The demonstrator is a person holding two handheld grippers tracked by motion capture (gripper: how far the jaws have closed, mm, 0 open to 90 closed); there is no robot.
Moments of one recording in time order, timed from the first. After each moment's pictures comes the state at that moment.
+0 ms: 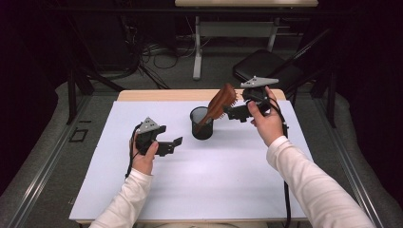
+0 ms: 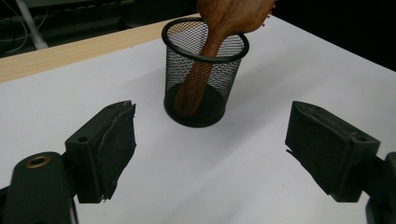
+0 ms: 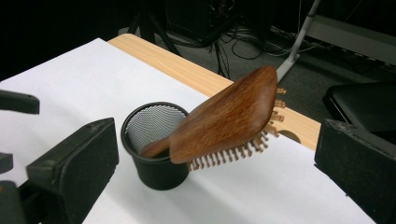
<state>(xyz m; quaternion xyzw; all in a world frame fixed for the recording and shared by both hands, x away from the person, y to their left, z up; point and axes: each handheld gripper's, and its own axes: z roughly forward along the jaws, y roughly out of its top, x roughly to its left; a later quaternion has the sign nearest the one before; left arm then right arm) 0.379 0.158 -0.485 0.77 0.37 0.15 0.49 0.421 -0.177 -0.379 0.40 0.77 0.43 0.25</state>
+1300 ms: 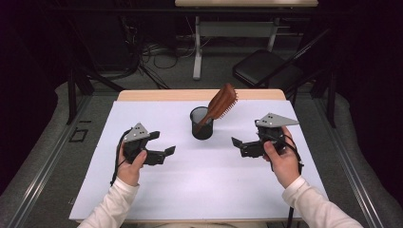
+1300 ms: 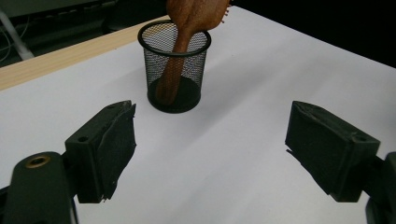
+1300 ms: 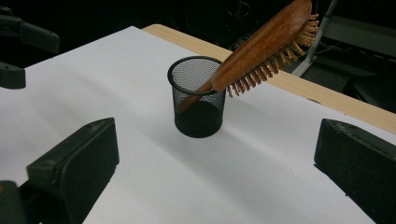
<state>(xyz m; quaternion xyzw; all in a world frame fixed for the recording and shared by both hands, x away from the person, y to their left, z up) 0.339 0.182 -0.462 0.79 0.33 0.15 0.49 0.332 -0.207 -0.420 0.38 0.76 0.47 0.23</state>
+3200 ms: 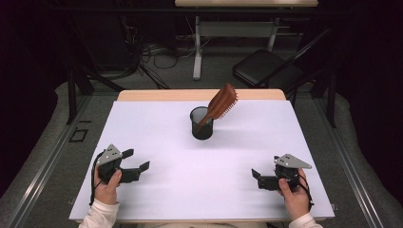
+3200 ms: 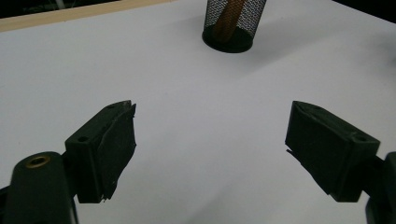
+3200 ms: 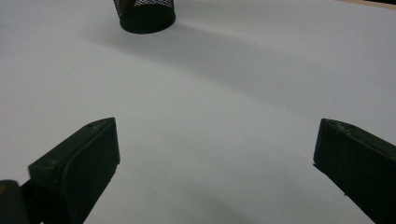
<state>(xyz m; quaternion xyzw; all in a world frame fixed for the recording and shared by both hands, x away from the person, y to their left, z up) 0.310 0.254 -0.520 0.77 0.39 0.17 0.48 0.285 -0.267 -0.538 0.46 0.74 0.43 0.25</state>
